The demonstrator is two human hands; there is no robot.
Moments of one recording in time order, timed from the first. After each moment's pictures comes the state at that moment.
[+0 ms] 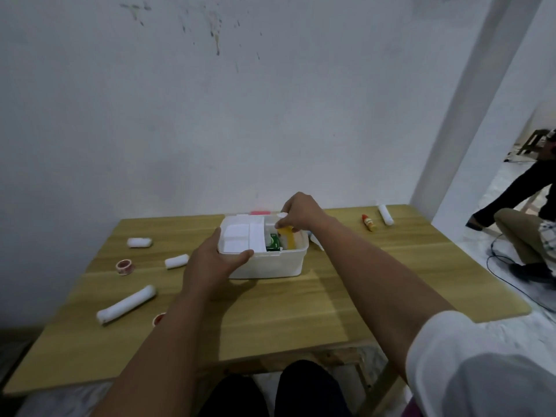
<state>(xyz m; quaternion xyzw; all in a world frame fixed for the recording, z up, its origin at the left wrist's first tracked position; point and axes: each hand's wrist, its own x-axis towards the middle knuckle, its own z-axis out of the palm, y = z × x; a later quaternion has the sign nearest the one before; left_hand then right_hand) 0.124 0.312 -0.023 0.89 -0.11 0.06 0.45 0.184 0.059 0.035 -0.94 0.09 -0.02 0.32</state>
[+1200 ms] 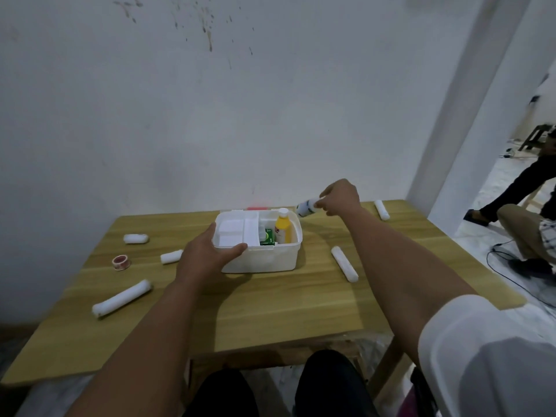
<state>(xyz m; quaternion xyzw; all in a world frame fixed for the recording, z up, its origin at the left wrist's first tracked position) 0.126 0.309 -0.016 0.90 -0.08 0.04 0.43 0.157 -0.023 0.049 -0.91 0.23 -0.14 0.32</state>
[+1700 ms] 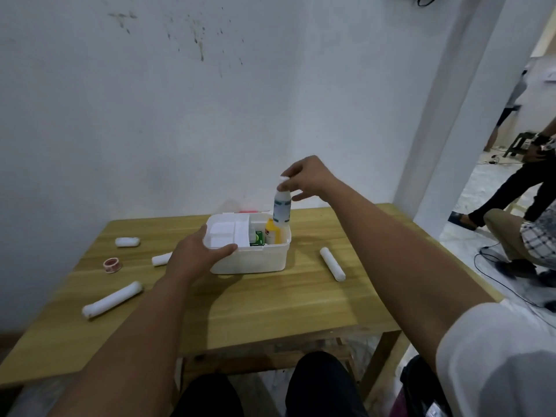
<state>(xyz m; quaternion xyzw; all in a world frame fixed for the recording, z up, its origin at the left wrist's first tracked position) 0.130 0.309 -0.010 0.91 -0.08 0.03 0.40 0.135 0.023 0.121 -0.87 0.07 -0.09 0.48</state>
